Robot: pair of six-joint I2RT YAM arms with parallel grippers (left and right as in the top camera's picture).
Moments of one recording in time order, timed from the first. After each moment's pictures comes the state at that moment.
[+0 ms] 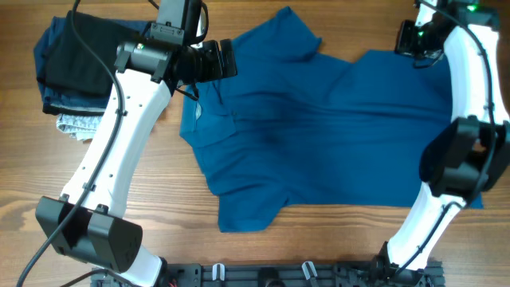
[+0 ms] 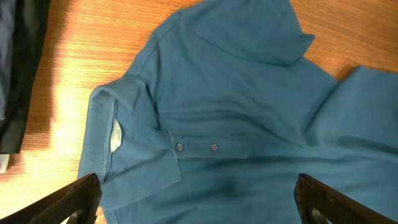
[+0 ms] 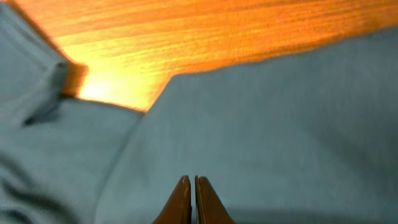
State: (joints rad) left arm -0.30 1.74 1.74 -1.02 0.07 -0.45; right arm -0.18 2.18 2.03 -1.01 -0.13 0.02
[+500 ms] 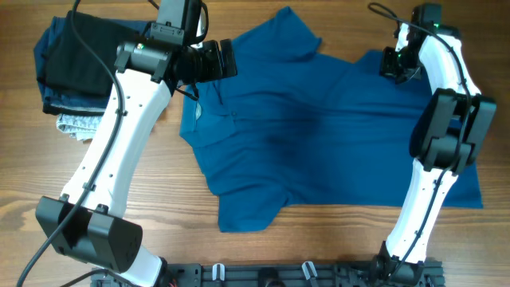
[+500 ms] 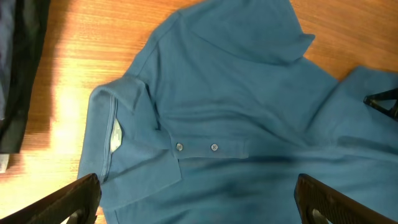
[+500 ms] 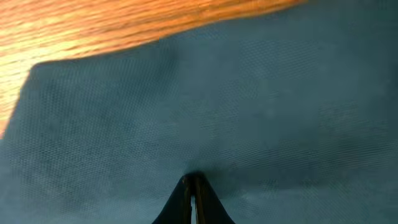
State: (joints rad) left arm -0.30 1.74 1.74 -1.02 0.07 -0.45; right arm -0.20 2.45 2.04 -0.93 -0.07 0.02
